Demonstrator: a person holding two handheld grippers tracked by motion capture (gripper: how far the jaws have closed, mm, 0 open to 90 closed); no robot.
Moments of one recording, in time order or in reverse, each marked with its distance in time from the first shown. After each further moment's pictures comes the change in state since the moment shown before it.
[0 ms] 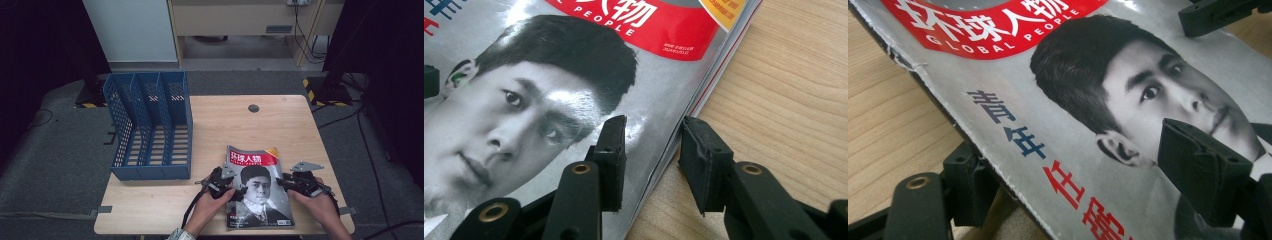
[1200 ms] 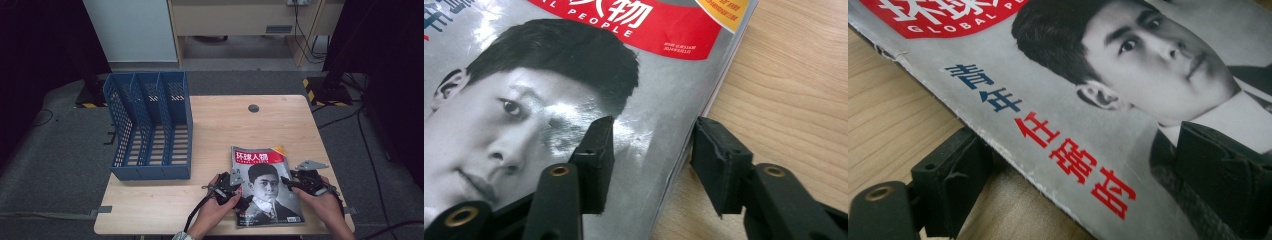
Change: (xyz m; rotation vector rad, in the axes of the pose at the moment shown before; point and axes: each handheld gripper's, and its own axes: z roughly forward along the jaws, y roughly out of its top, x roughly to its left) left arm -0.024 -0.001 0.005 0.042 0.012 0.074; right arm -0.014 -0.003 -0.005 0.002 -0.067 0.003
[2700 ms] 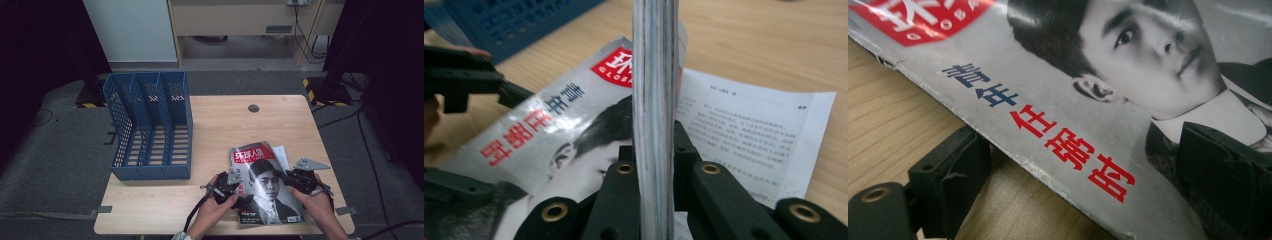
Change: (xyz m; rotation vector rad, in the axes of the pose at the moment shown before) left arm 0.002 -0.001 -0.002 -0.010 -0.030 -0.021; right arm 0.017 0.014 -0.001 -0.234 0.201 0.006
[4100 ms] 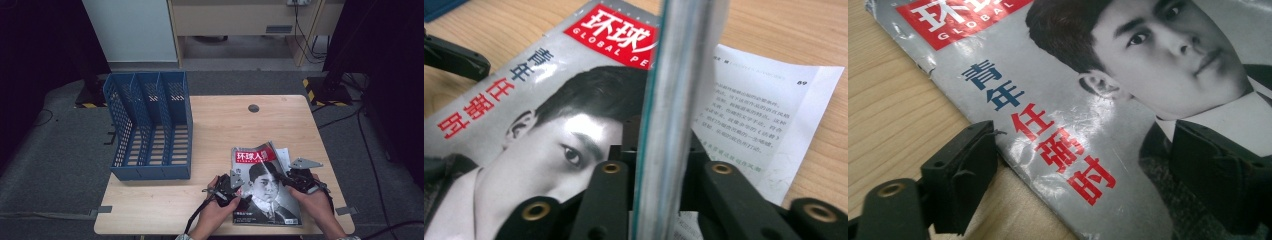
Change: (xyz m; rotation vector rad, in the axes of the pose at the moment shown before) left arm -0.009 -0.001 0.000 0.018 0.094 0.016; right arm -0.004 -0.004 0.010 0.124 -0.091 -0.006
